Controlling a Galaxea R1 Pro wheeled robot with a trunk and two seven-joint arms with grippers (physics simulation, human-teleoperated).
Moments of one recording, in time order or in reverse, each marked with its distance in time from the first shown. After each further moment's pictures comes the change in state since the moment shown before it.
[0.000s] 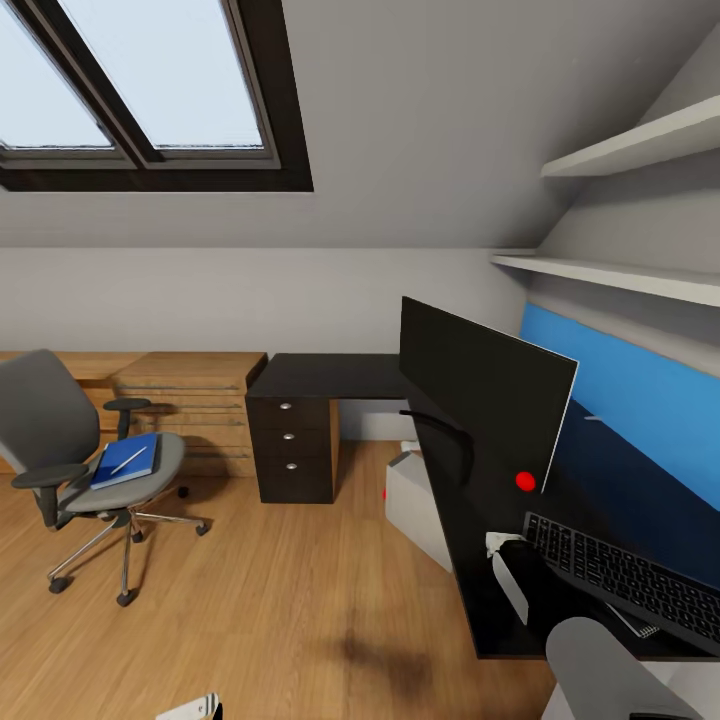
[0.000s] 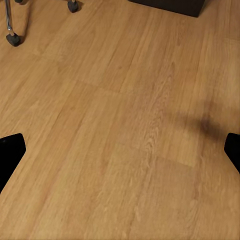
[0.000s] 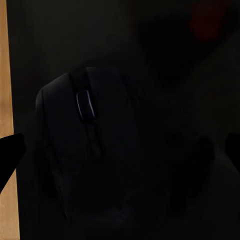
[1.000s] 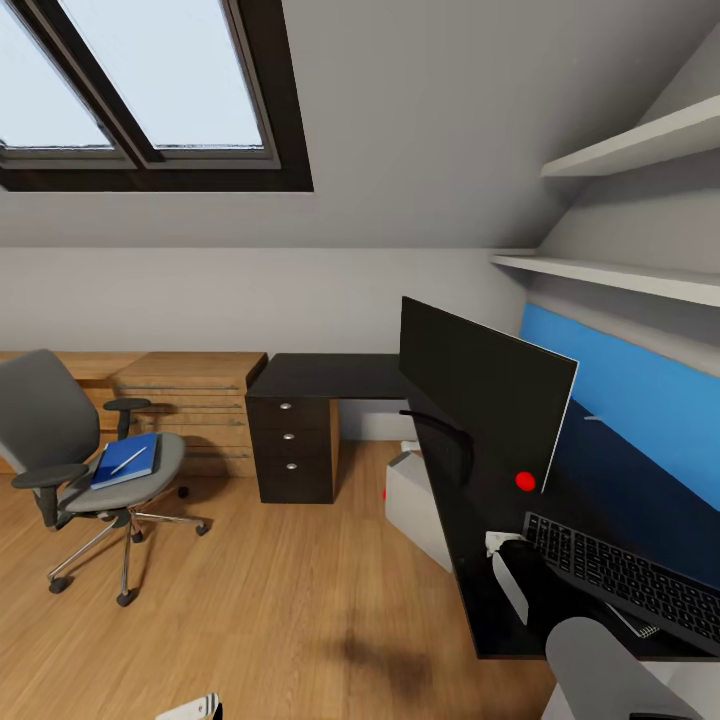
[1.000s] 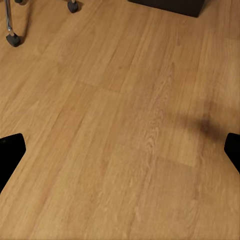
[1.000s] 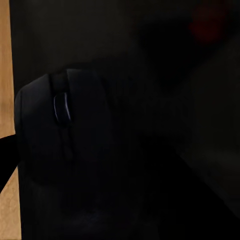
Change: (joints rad) left arm 0.000 0.000 0.000 0.000 -0.001 -0.001 0.000; right arm 0.000 0.000 0.002 -0.002 0.003 -0.003 0.003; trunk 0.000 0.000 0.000
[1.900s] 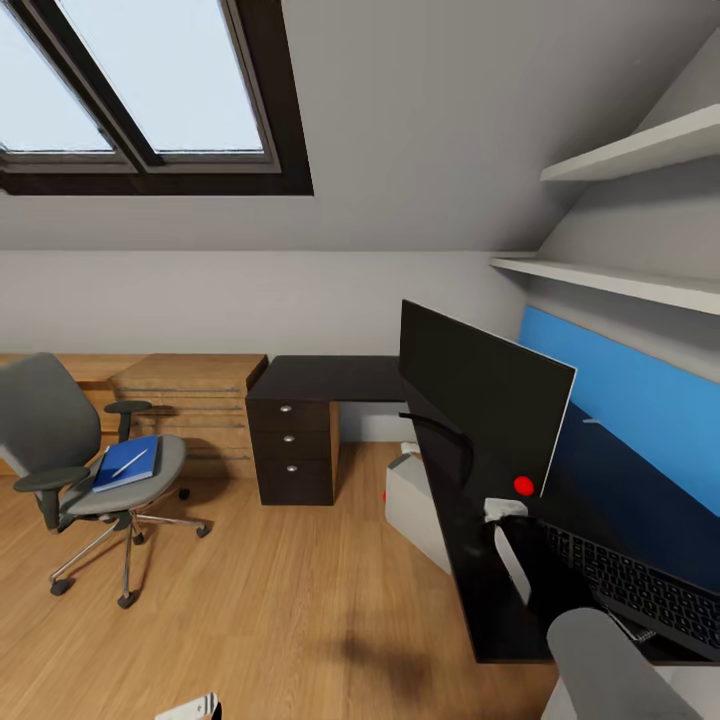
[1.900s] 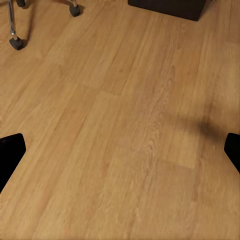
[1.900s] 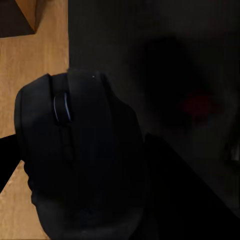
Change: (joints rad) left arm 0.000 0.001 0.002 0.001 0.000 -0.005 0.001; right arm 0.005 0.003 -0.005 -0.190 -0.001 0.003 0.032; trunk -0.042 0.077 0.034
